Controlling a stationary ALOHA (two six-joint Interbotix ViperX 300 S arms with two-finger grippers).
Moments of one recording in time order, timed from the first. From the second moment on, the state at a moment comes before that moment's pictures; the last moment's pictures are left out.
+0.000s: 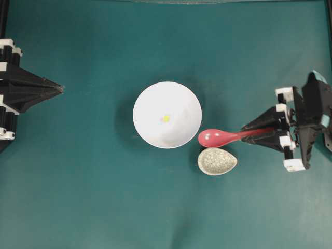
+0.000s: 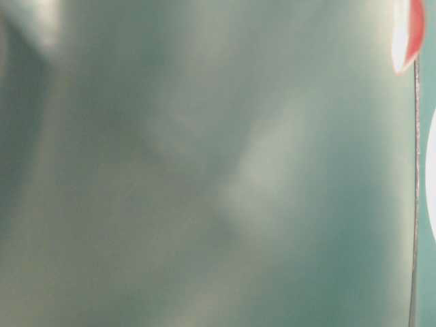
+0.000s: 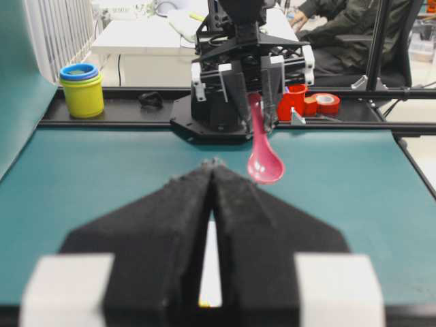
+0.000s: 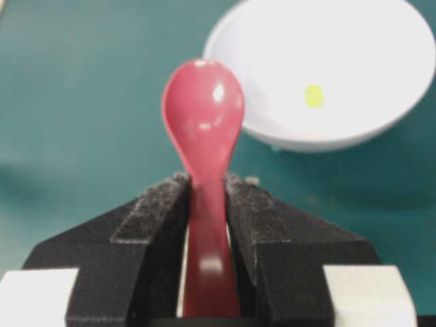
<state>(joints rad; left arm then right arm) 0.02 -0.96 1.18 0.01 -0.30 0.01 0.15 -0.58 1.14 0.59 -0.16 -0.34</state>
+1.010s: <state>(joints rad) 0.02 -0.96 1.18 0.01 -0.32 0.01 -0.20 -0.18 0.59 0.39 0.61 -0.33</state>
